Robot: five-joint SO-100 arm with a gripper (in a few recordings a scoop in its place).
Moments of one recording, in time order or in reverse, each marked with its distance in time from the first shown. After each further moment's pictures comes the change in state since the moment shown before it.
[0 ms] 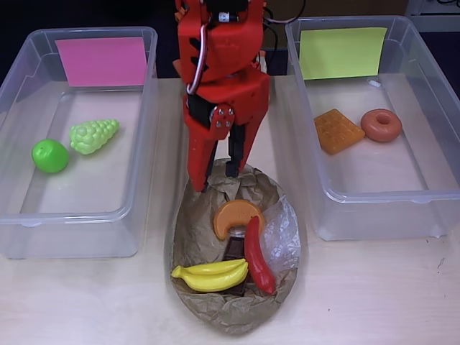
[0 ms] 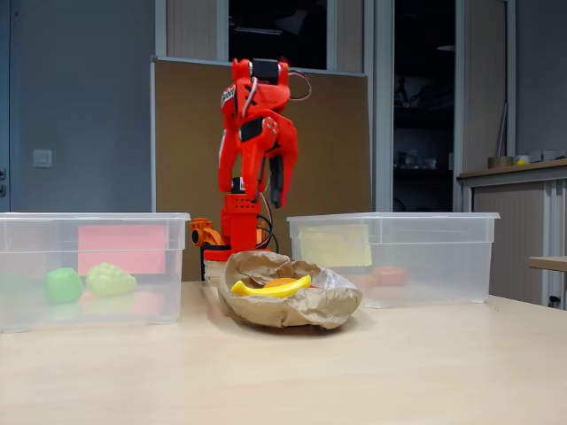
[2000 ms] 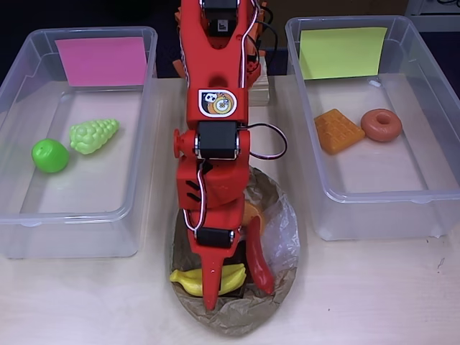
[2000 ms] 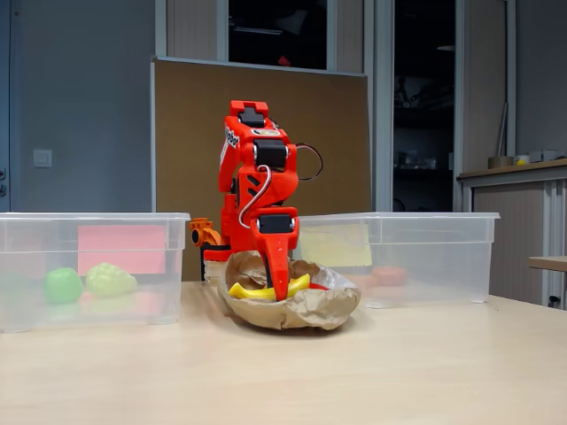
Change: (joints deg) arm 1.8 -37.8 -14.9 -23.2 -48.3
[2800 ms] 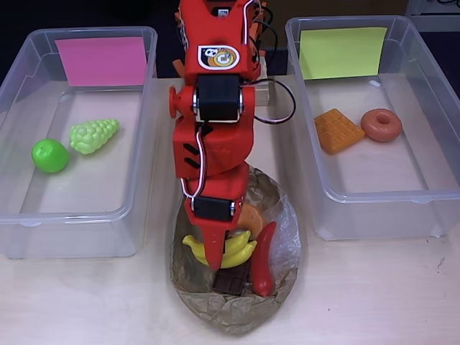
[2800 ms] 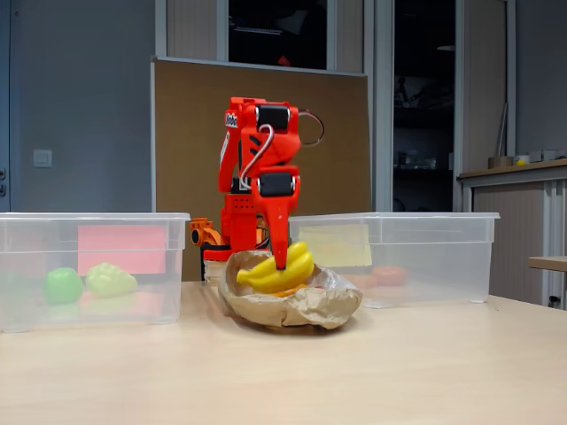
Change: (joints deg) arm -0.1 10.4 -5.7 14.8 3.6
